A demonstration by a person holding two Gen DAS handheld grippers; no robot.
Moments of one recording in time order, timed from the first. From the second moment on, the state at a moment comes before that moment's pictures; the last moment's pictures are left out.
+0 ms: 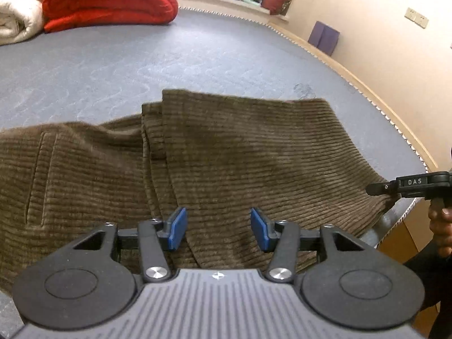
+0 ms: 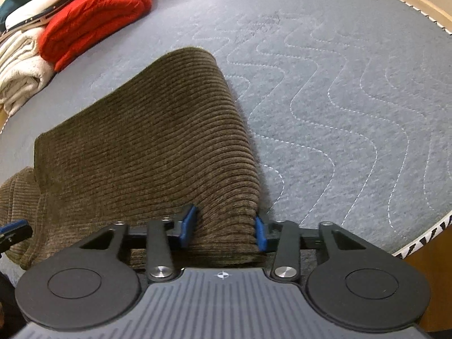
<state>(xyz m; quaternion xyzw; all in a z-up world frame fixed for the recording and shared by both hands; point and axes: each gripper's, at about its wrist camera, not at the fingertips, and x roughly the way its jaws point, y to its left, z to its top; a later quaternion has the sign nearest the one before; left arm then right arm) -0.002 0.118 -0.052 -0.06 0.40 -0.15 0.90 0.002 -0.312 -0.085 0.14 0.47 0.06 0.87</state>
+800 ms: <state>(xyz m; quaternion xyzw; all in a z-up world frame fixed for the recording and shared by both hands) -0.011 0.131 0.003 -0.27 0.31 -0.30 0.86 -0.152 -0.088 -0.027 -0.28 0.19 0.31 0.89</state>
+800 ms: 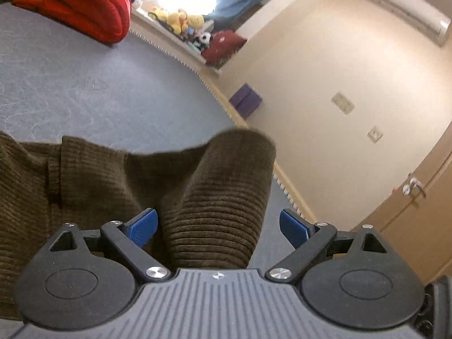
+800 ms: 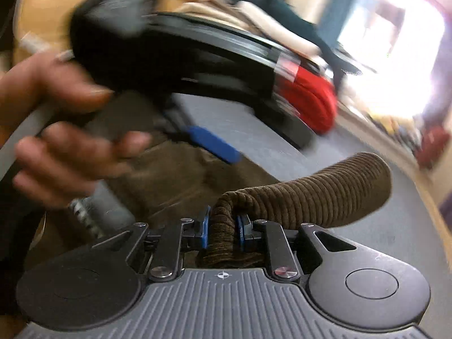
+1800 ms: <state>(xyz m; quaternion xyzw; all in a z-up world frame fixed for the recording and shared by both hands) 0.036 0.209 0.050 -0.16 0.35 -0.16 0.91 -0.159 -0.089 0.042 -0.10 0.18 0.46 0.87</state>
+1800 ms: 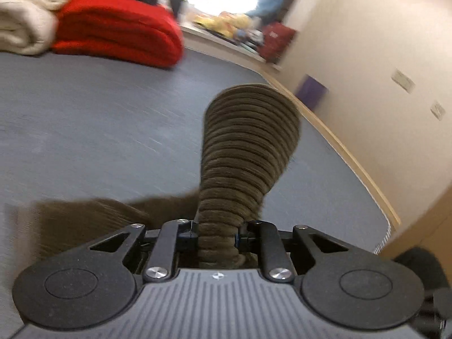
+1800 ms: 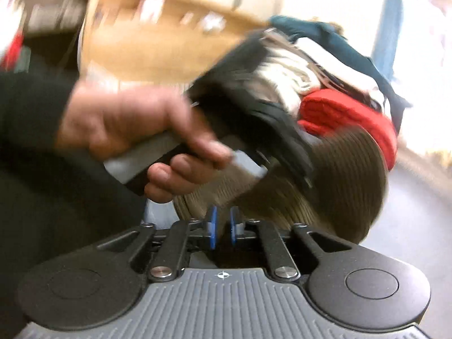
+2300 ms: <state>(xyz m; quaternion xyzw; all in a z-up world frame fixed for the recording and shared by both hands) 0.060 0.389 -0.075 -0.43 0.46 0.00 0.78 0.009 -0.094 -0.025 0.25 0.45 0.30 0.80</state>
